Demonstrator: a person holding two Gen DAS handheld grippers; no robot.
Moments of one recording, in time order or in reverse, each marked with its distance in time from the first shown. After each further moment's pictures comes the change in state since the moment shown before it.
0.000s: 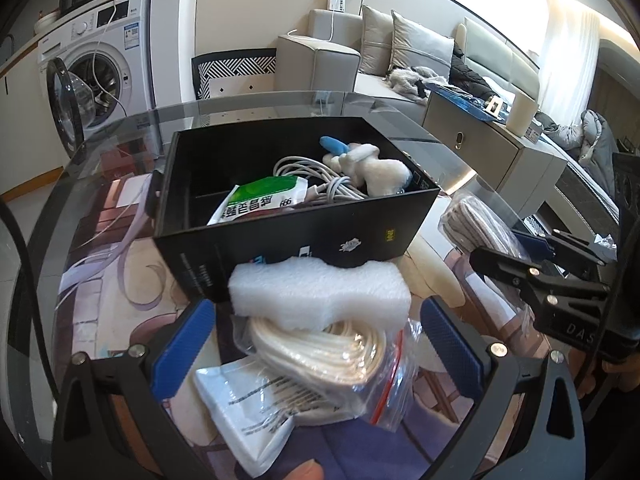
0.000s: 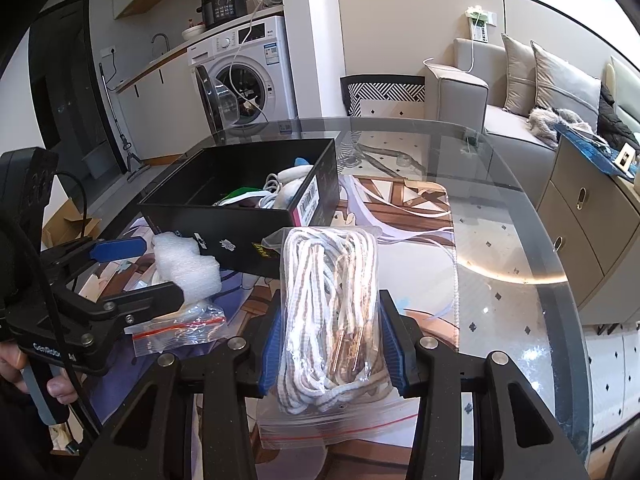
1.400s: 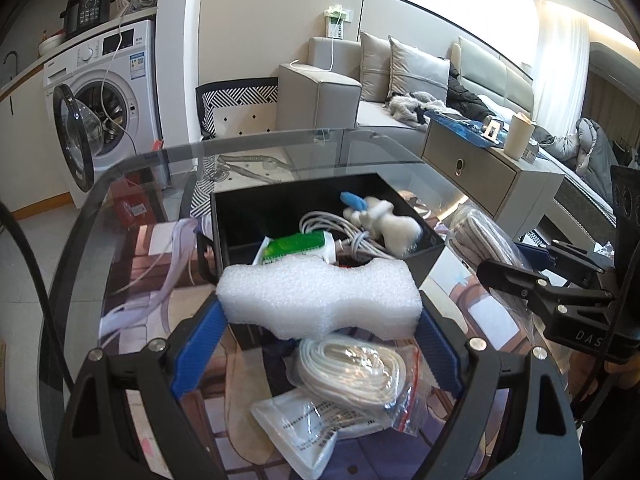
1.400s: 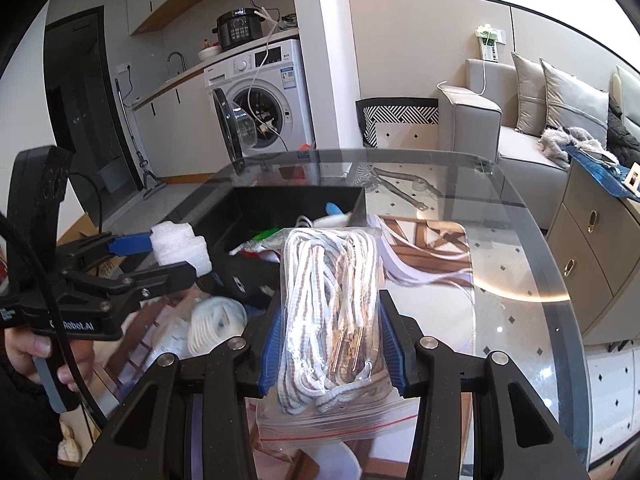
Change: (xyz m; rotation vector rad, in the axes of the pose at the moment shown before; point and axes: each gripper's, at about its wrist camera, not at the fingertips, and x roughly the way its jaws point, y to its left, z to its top) left arm -0.037 0.024 0.028 0.037 -0.101 0.012; right arm -0.023 0.018 0.027 -0.004 -0.085 0.059
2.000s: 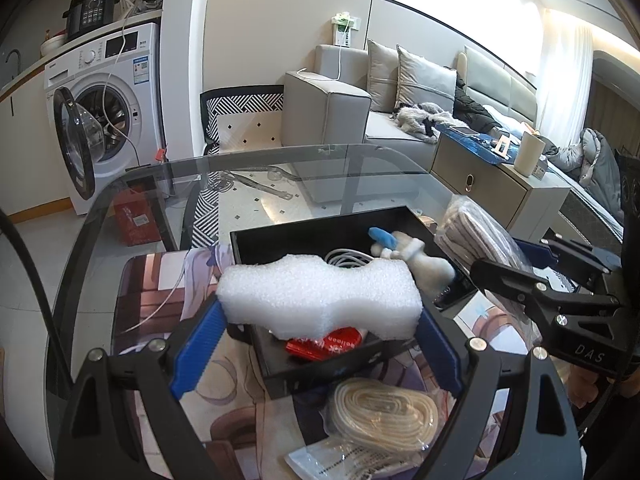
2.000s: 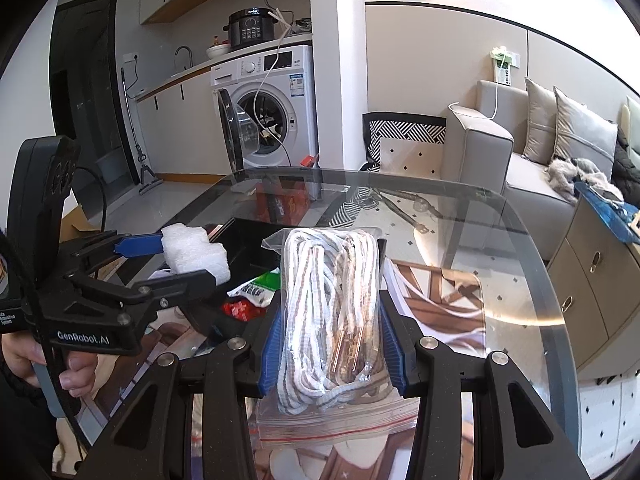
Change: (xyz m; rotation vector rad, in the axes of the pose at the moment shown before) left arm 0.019 0.025 0.028 -0.012 -0.024 0.004; right arm 0.029 0.026 0.045 -0.084 -0.022 -0.030
